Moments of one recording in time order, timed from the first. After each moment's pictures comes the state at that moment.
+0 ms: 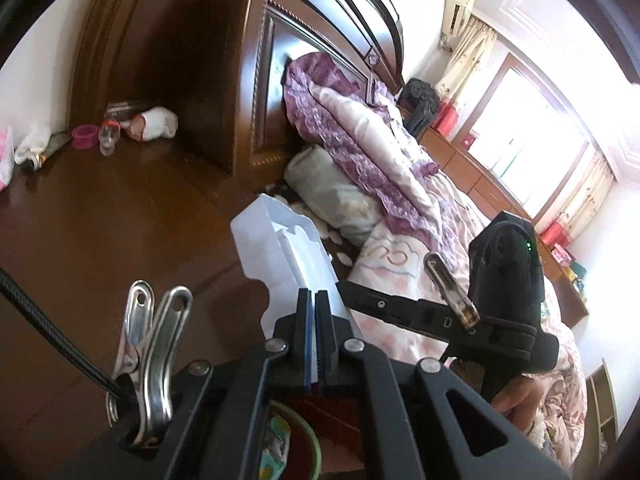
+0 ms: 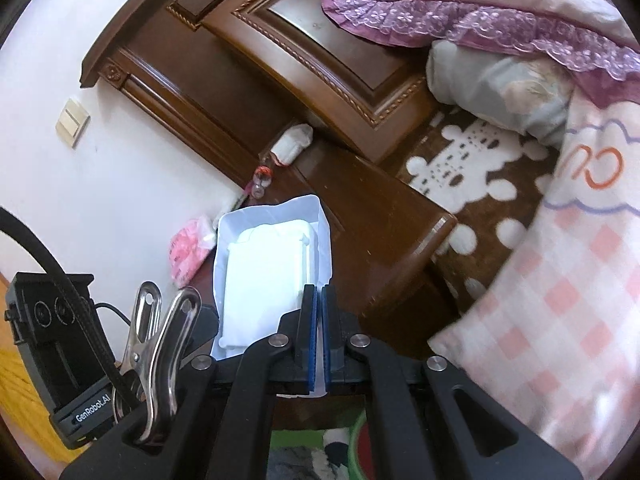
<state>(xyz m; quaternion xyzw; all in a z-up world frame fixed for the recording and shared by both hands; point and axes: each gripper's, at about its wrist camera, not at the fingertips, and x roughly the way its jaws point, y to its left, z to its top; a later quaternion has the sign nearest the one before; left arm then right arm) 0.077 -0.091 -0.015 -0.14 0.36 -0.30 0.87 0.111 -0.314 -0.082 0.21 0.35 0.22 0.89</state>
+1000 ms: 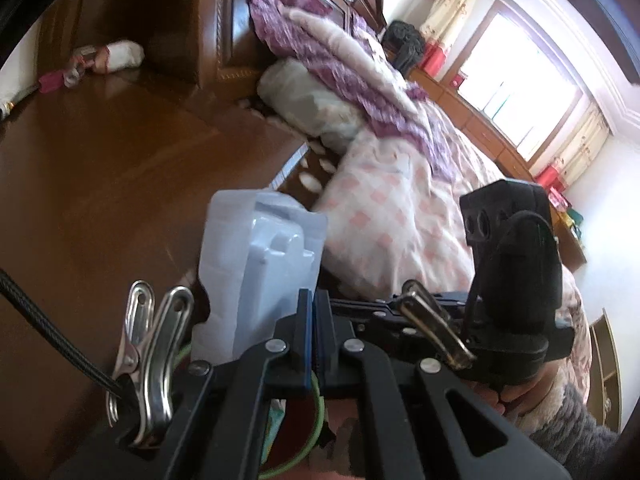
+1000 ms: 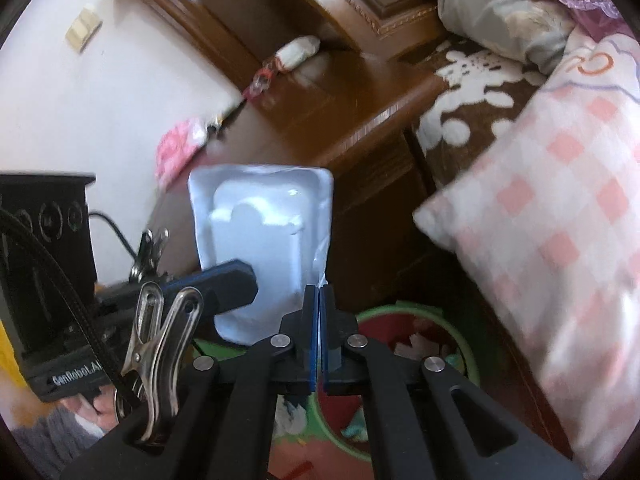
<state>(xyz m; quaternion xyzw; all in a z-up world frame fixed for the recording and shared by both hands) 0.043 -0.126 -0.076 -0.08 0.44 -0.33 0.83 0.063 -0.305 -0.145 0.11 0.42 0.25 0.86</state>
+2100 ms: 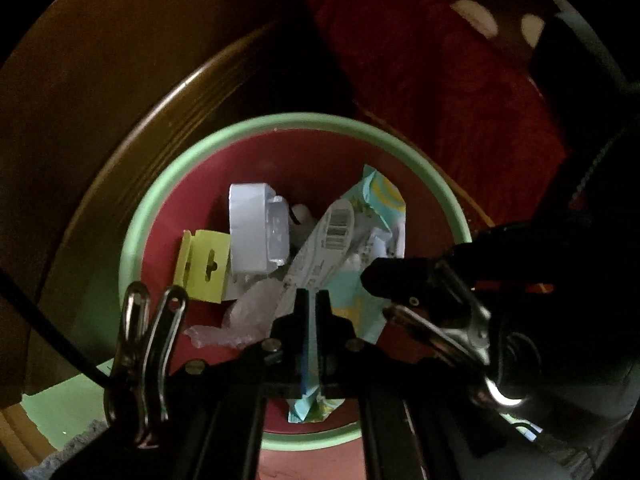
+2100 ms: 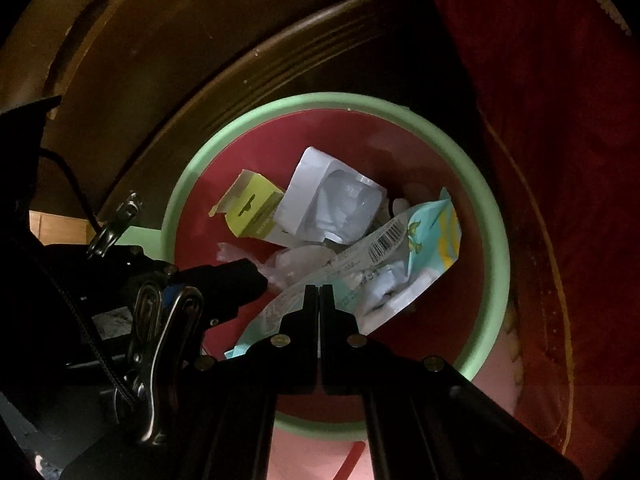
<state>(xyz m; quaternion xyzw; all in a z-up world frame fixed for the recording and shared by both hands) 0.029 -0.167 -0.291 0.06 0.63 -0.21 0.75 0.081 -0.294 -0.355 0.01 0.62 0.18 0.77</state>
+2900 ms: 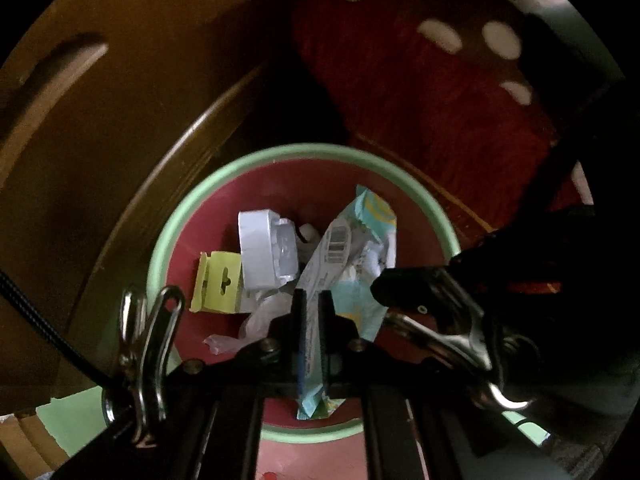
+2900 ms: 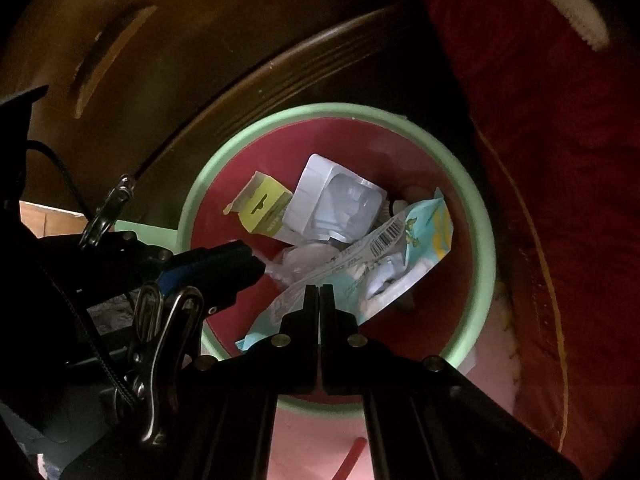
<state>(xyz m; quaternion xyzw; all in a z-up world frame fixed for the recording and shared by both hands) 0.004 -0.174 -0.240 0.09 0.59 -0.20 0.78 0.070 -0.294 -0.327 0.01 0.61 0.17 0.77</state>
